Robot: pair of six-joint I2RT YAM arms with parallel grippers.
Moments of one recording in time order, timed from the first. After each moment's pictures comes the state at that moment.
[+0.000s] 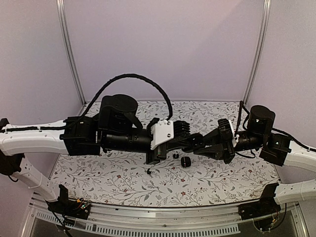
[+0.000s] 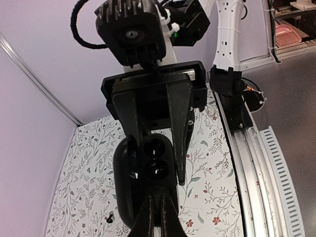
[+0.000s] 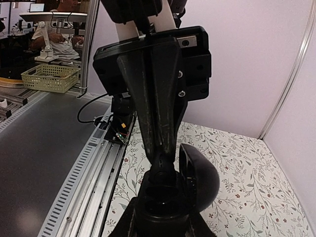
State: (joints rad) left arm -1.31 1.41 1.27 -0.18 0.06 0.46; right arm 0.88 0.94 0.70 0.12 -0.73 -0.32
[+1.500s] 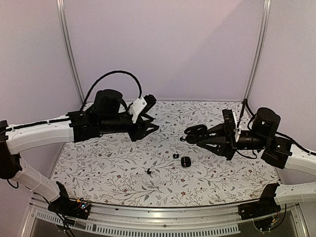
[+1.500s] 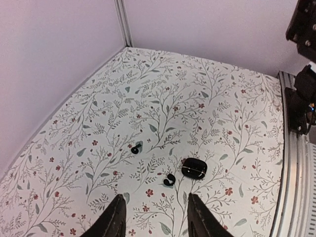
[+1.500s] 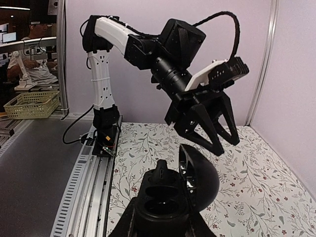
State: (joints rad) left arm -0.90 1.33 1.07 -0.10 0.13 0.16; right arm 0.84 0.90 0.65 0.21 -0.64 -0.14
